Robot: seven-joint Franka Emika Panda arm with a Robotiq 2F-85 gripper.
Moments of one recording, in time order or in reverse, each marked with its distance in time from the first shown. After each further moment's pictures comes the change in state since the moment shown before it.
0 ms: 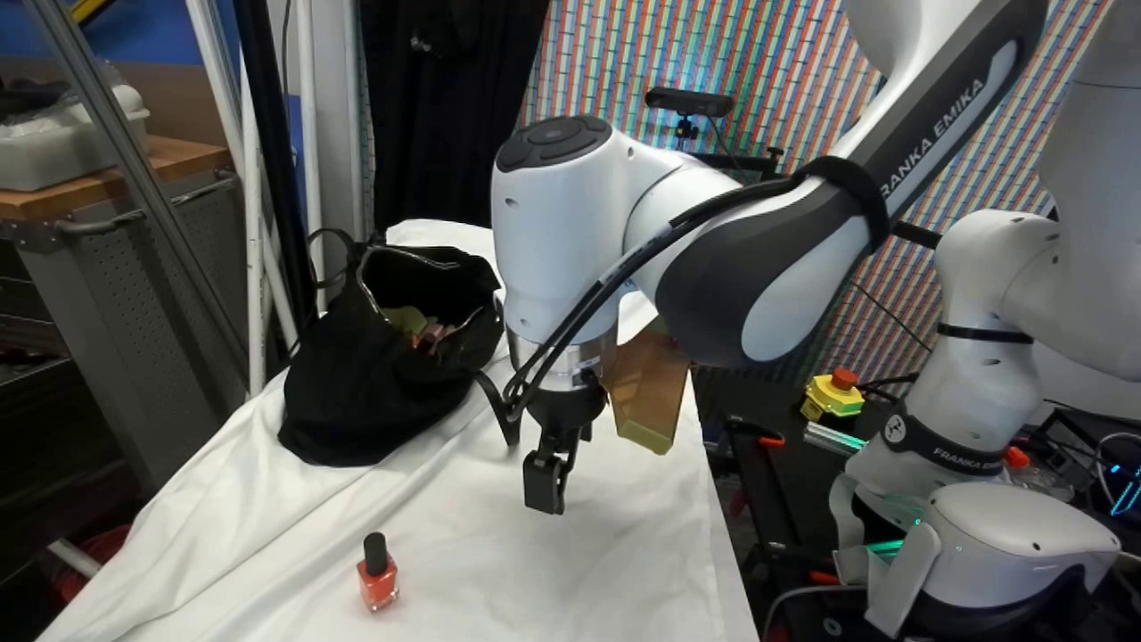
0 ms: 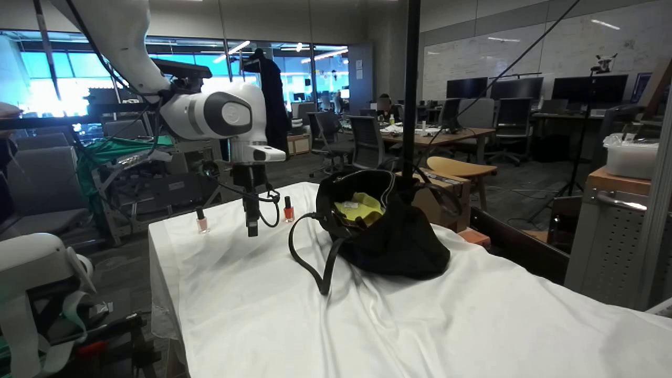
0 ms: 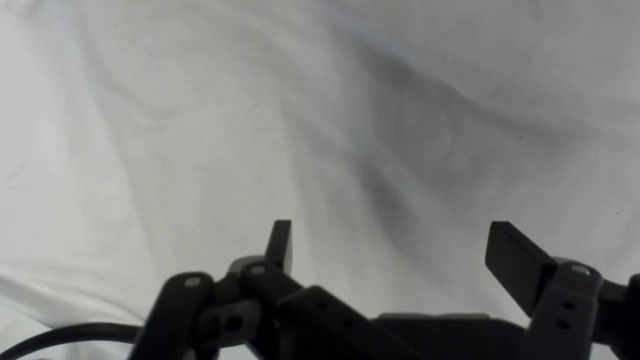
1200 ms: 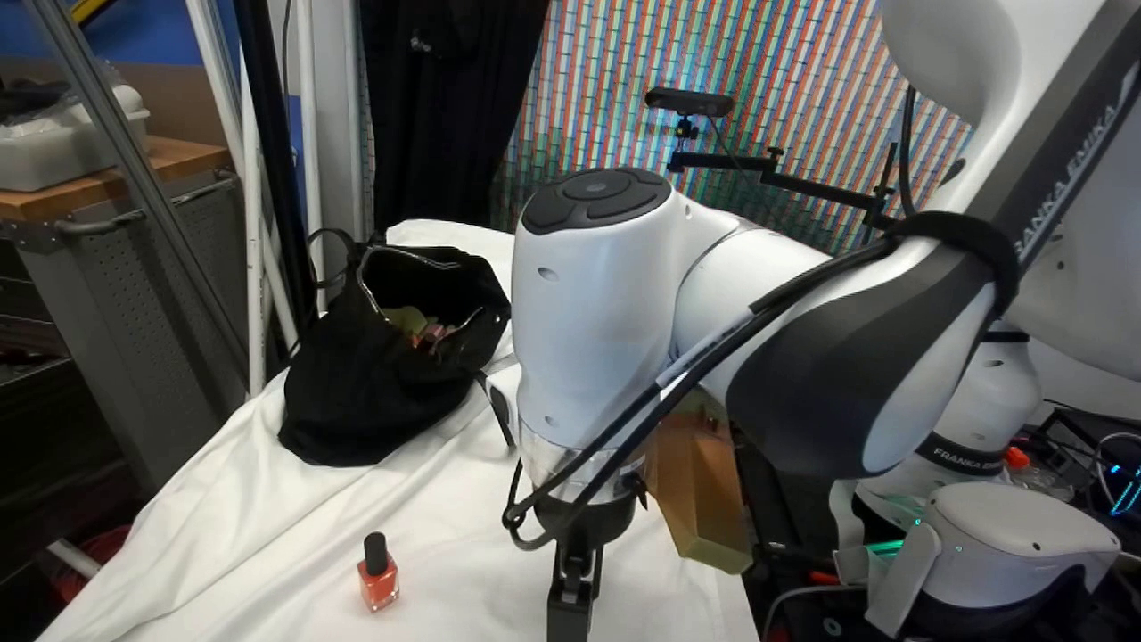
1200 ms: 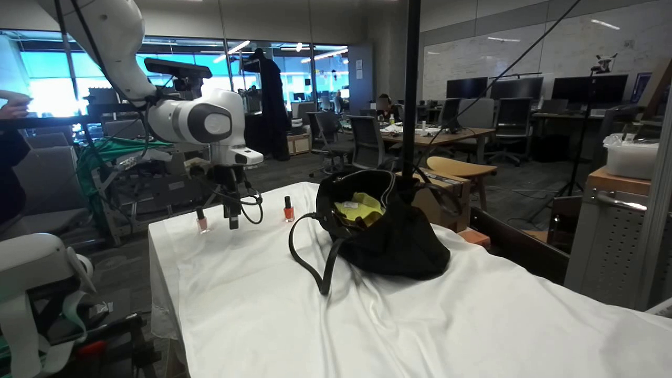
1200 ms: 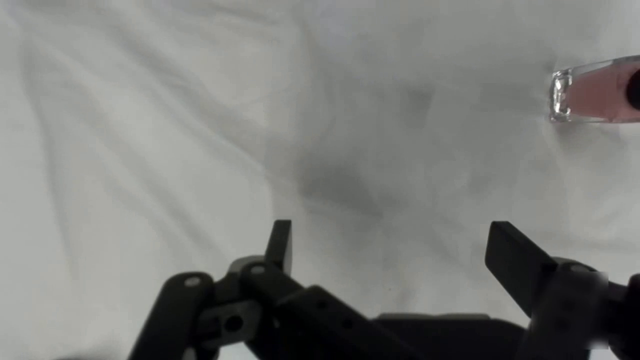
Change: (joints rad) arm 0.106 0.048 0.066 0.018 0.130 0.100 -0.082
